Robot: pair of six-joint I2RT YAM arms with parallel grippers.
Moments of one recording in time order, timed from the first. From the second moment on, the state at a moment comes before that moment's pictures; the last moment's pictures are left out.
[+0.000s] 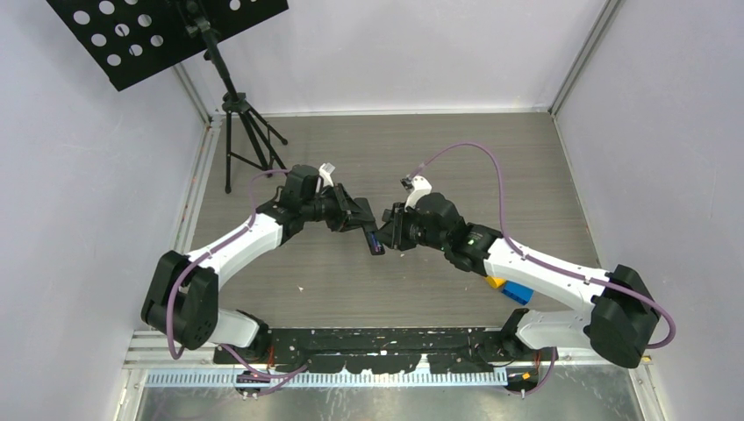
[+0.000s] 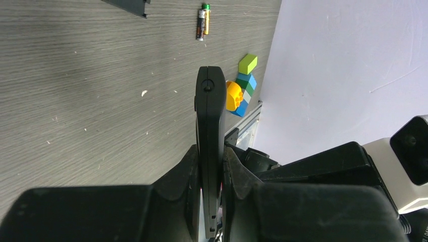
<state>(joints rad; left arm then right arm) -0.48 1.38 0.85 -0.08 0.57 -1.08 0.86 1.22 0.80 -0.06 -0.05 0.65</state>
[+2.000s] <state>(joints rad) -0.48 1.36 0.79 0.24 0.62 -1.22 0.86 1.14 0.98 -0.33 0.04 0.63</state>
